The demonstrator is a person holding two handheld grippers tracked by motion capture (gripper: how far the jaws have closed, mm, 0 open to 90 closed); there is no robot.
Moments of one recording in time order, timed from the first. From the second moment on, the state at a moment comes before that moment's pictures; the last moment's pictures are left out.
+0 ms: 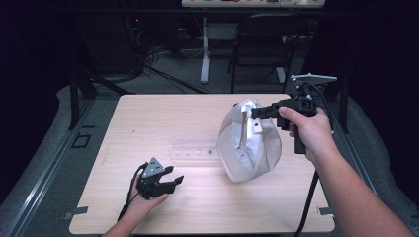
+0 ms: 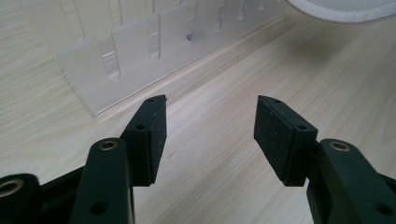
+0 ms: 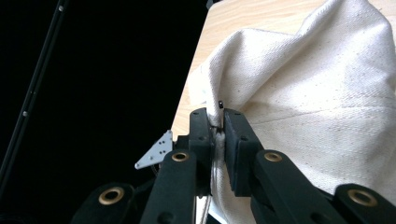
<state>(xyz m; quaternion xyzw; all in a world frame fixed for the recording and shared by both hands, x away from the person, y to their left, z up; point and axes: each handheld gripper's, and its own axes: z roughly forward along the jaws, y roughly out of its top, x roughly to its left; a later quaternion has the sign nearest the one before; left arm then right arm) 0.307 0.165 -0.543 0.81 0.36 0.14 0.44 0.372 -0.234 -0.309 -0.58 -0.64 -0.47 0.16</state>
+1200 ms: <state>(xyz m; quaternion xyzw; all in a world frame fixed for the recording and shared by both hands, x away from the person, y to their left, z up) 0.308 0.050 -0.490 0.82 0.26 0.15 0.49 0.413 -0.210 -0.298 -0.60 -0.61 -0.49 0.14</state>
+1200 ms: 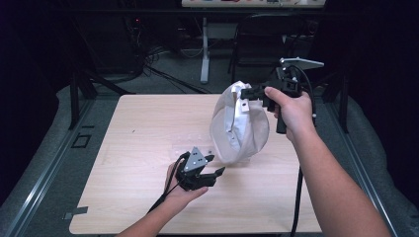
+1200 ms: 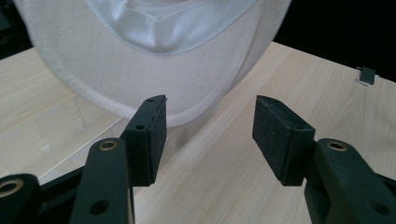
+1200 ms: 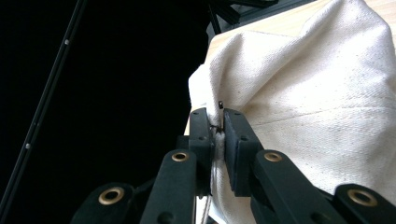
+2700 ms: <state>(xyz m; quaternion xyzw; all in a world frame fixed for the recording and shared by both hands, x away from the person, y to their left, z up) 0.347 0.056 -0.483 0.83 0.31 0.21 0.43 0.424 -0.180 -0.300 -0.60 -0.62 -0.49 0.13</state>
